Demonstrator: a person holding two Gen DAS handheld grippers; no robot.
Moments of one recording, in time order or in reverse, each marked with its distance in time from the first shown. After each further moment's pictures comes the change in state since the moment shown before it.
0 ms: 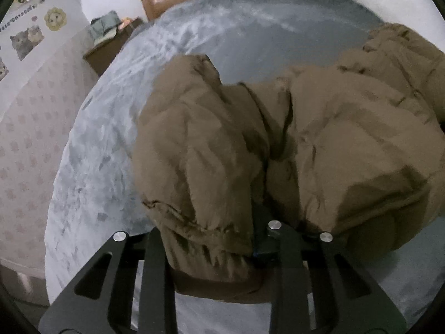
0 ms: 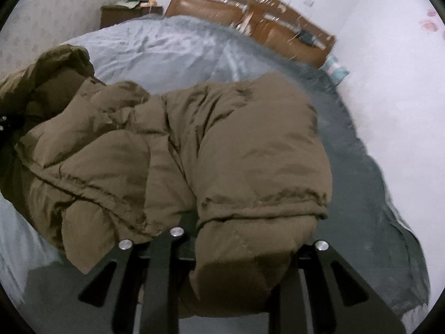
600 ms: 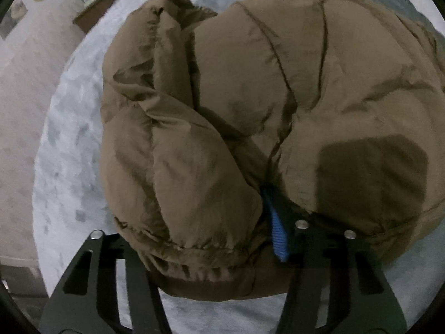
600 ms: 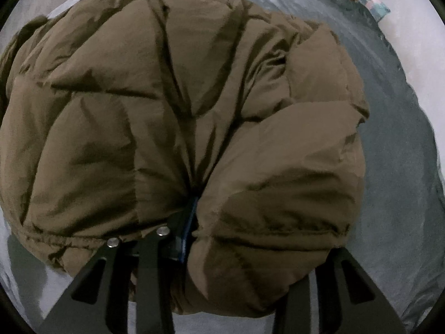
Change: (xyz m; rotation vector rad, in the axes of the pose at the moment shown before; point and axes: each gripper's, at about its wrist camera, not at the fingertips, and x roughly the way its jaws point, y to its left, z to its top) left arm 0.142 0.052 0.007 -0.008 0.246 0.020; right arm 0.176 0.042 0.033 0.054 0.375 0.190
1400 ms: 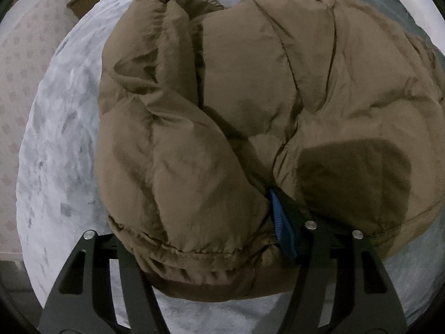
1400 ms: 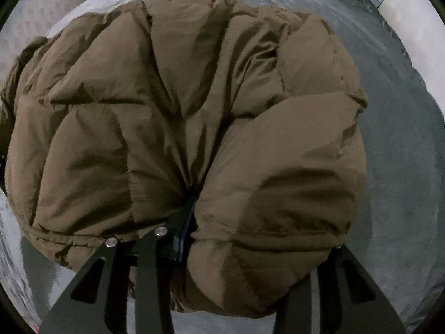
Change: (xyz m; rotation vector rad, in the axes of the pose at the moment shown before) left arm 0.020 0.021 0.001 -0.059 0.044 -0.110; right arm -0.001 -0.040 0.003 0.073 0.016 0.082
